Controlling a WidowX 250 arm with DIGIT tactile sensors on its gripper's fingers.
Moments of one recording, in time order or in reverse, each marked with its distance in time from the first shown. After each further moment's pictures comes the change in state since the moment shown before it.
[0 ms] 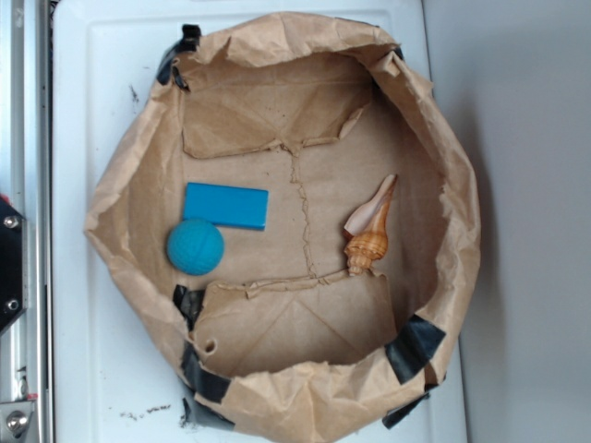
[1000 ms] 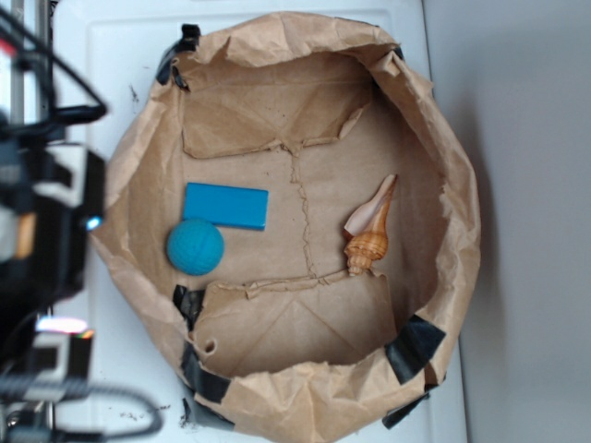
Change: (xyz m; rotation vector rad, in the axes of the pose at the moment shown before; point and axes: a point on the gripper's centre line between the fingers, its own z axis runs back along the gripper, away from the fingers) arm 0.038 0.040 -0.067 -0.066 -0.106 -0.217
